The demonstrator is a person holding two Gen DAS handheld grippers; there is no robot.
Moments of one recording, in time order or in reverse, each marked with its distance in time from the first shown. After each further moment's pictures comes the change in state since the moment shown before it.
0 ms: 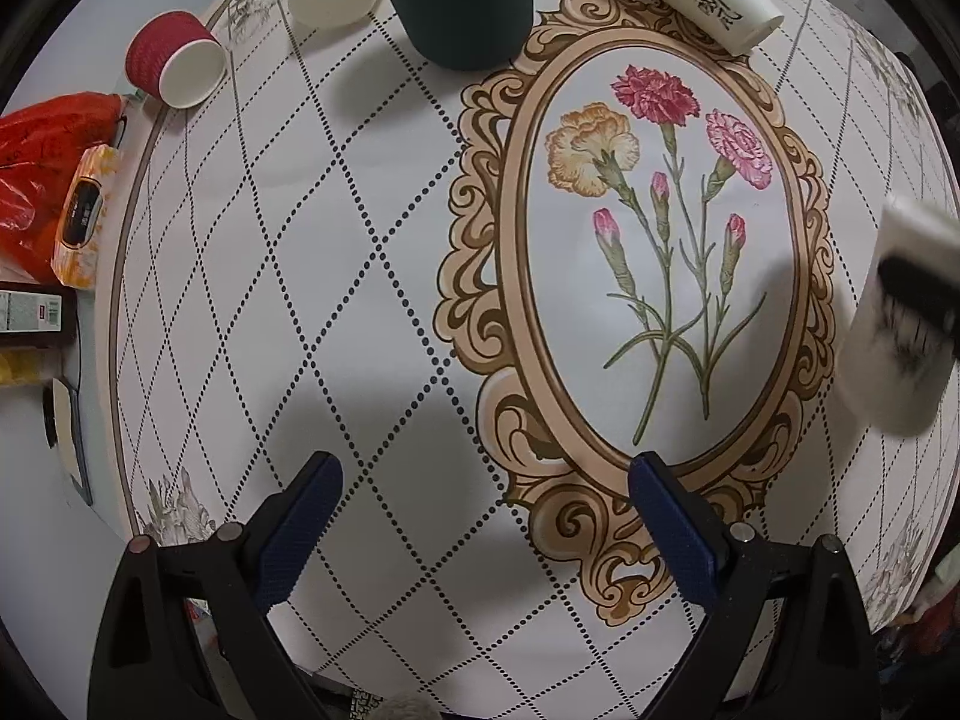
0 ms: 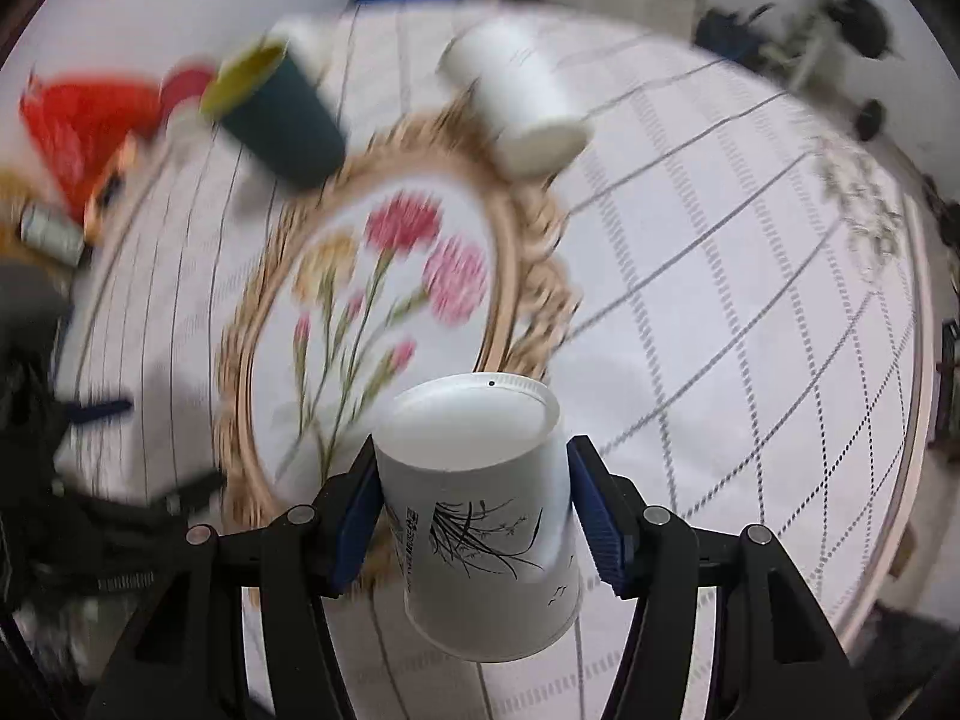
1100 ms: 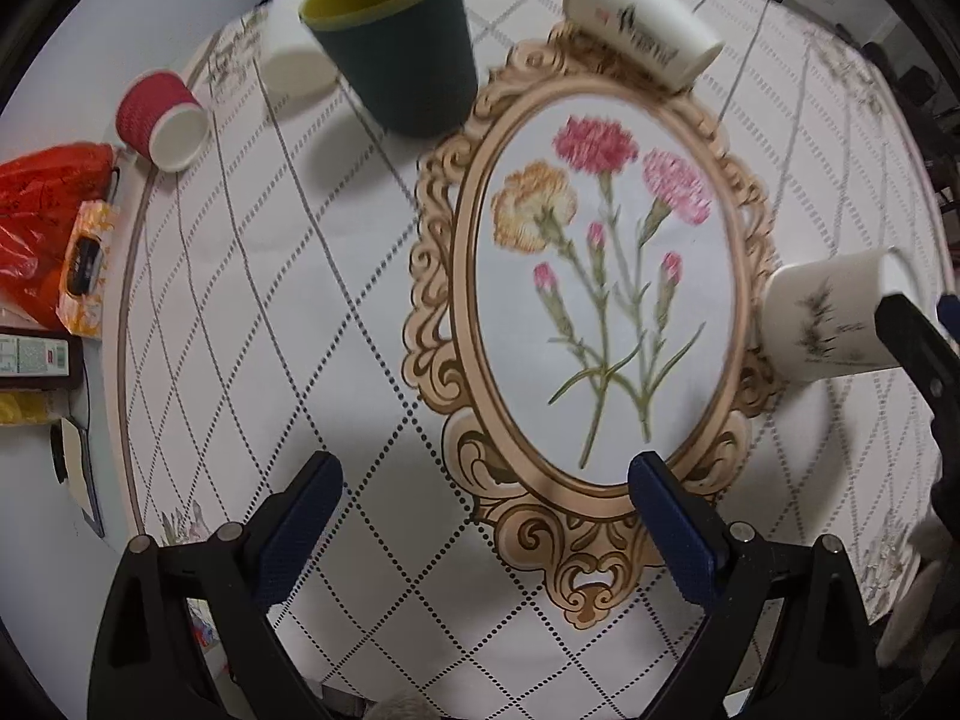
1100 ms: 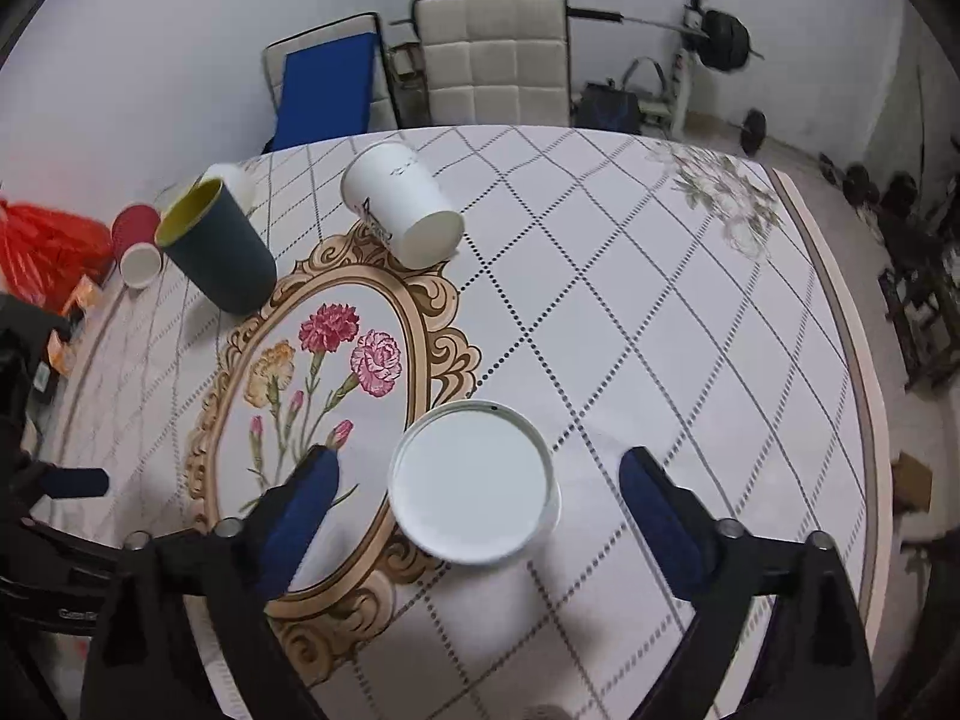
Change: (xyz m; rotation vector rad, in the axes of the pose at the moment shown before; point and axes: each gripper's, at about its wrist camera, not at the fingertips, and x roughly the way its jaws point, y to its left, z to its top) left arm -0.041 -0.022 0.021 0.058 -0.073 -0.006; right arm -0.035 -0.018 -0.036 0.223 -0.270 -0.121
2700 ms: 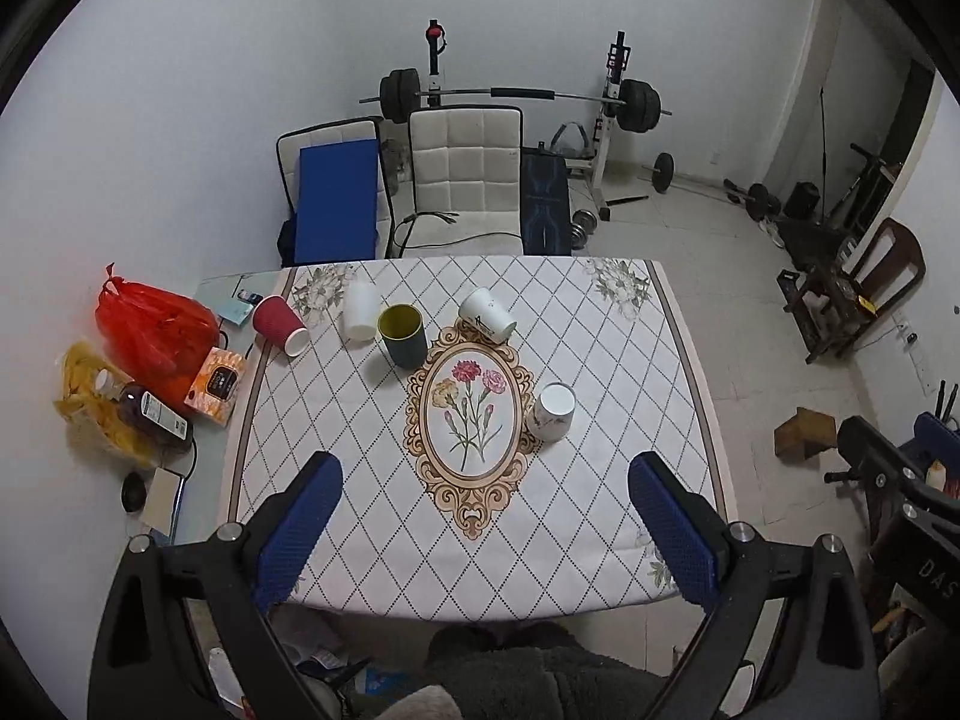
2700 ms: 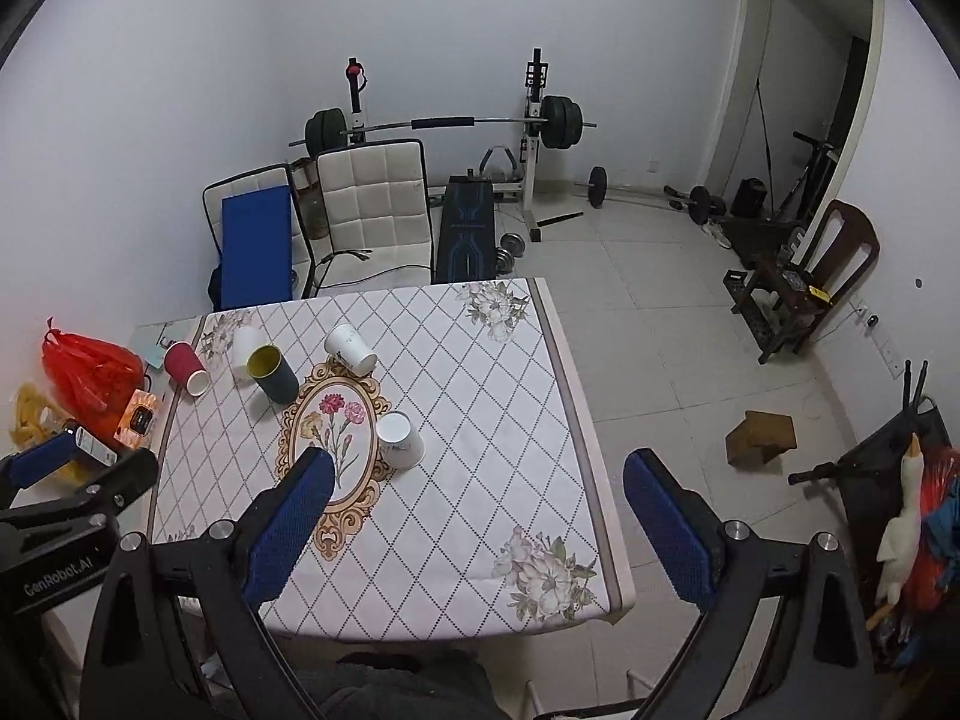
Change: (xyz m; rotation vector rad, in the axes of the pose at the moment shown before) left arm -0.355 -0.017 -0.151 0.025 -0.517 -0.127; right arm -0.489 0.001 -0.047 0.156 -0.175 -0.250
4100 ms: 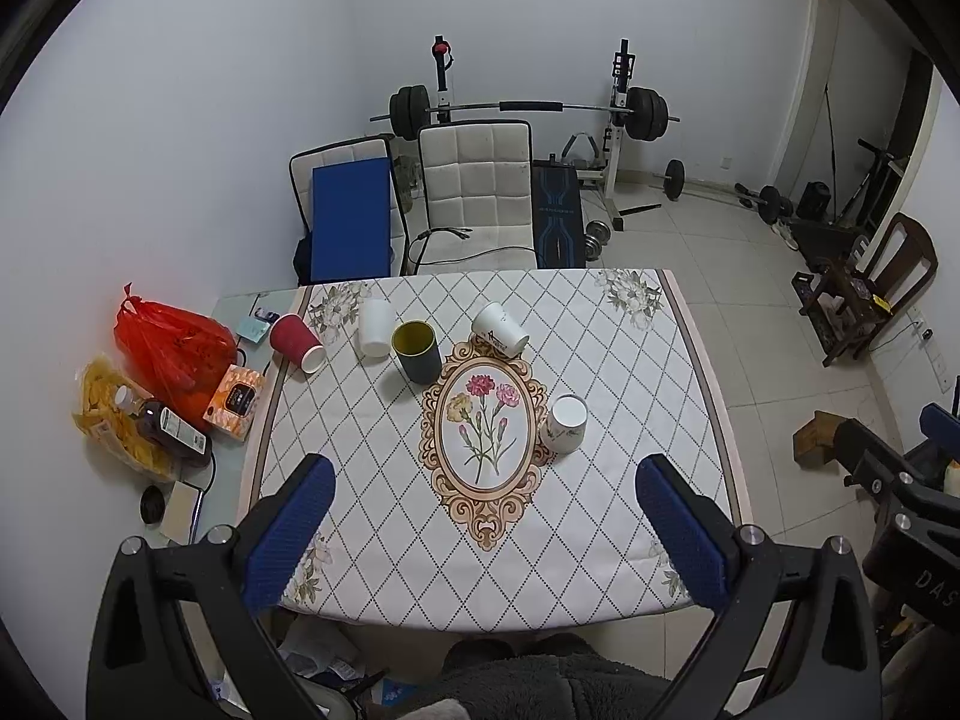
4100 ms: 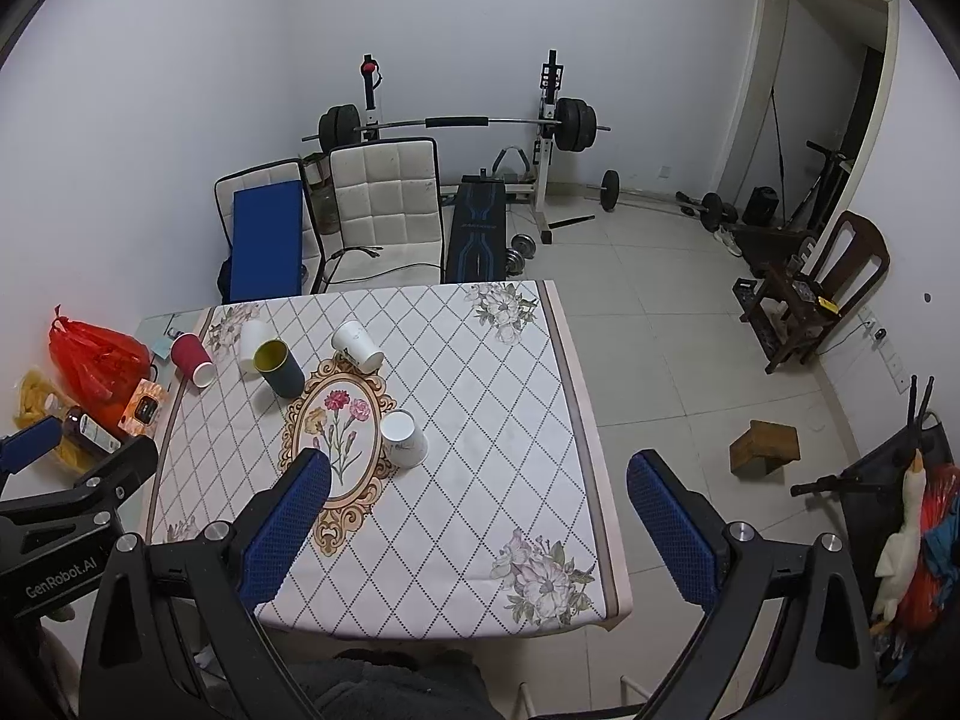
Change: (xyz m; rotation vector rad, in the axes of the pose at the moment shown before) left arm -0.005 -0.008 0.000 0.022 -0.032 0.053; right arm 0.008 -0.004 0.008 -0.037 0.005 0.027
